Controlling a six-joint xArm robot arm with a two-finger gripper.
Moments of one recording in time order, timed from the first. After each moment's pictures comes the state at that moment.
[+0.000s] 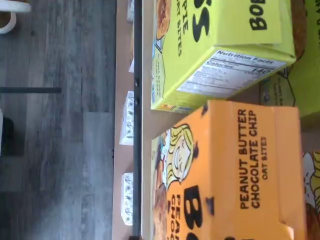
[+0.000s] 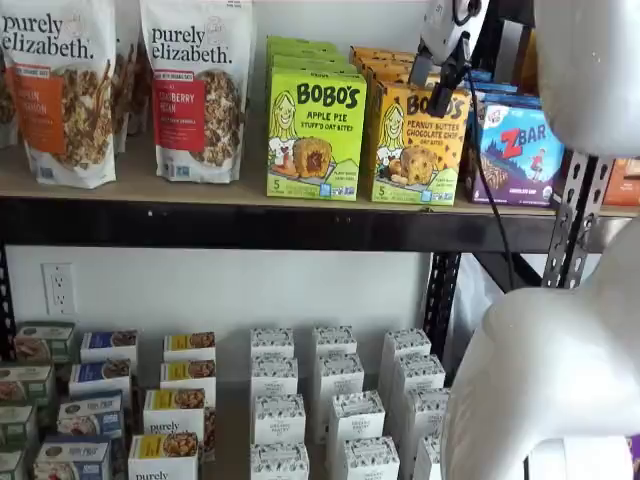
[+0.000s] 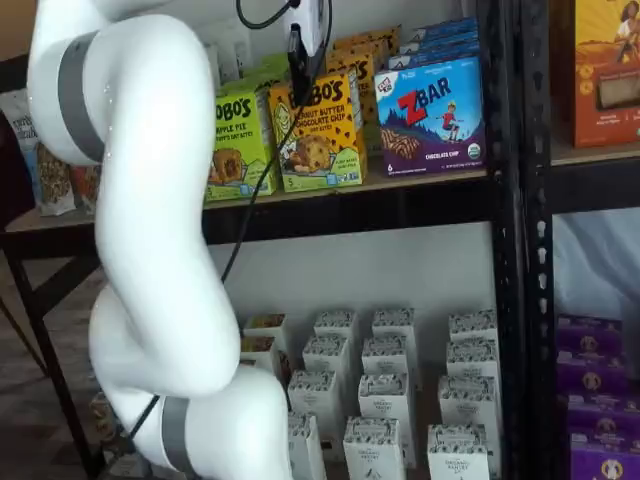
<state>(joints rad) -0.12 -0.23 -1.52 0.20 1.58 -1.66</state>
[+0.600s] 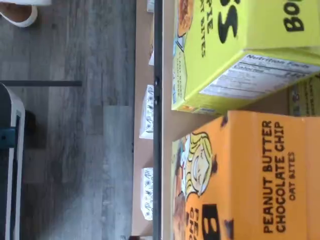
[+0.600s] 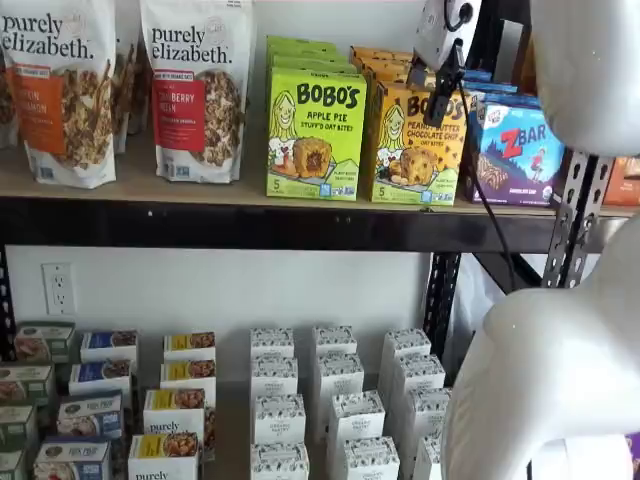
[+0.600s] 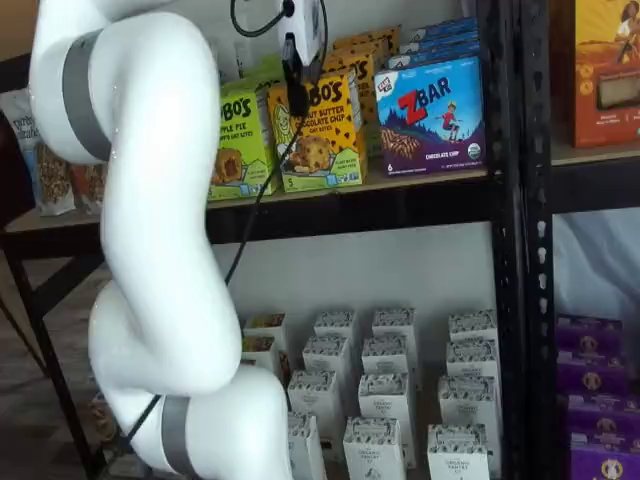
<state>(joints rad) -0.08 -0.21 -1.52 0.16 1.62 -1.62</state>
